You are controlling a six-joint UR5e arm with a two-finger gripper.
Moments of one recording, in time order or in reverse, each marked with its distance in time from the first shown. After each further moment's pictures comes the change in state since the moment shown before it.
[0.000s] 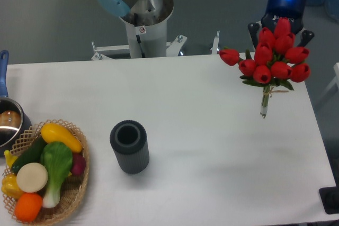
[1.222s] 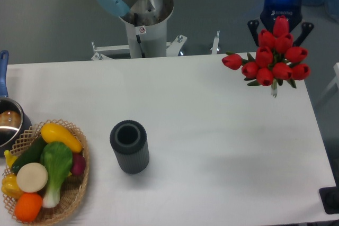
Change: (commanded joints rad) arm -0.060 0.095 -0.015 -0.055 0.475 0.009
